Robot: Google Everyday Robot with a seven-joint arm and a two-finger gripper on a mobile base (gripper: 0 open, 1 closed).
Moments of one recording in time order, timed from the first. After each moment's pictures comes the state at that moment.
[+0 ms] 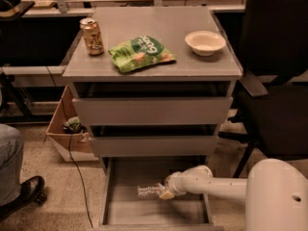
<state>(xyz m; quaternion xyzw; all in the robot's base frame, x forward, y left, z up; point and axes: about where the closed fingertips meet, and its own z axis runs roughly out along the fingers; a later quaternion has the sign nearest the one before) 0.592 -0.064 0.229 -0.56 0.78 0.10 0.25</state>
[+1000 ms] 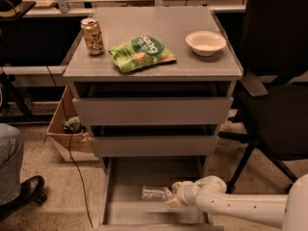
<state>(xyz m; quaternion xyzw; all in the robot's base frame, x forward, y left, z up) 0.534 -0.094 0.282 -0.50 0.81 0.10 0.29</state>
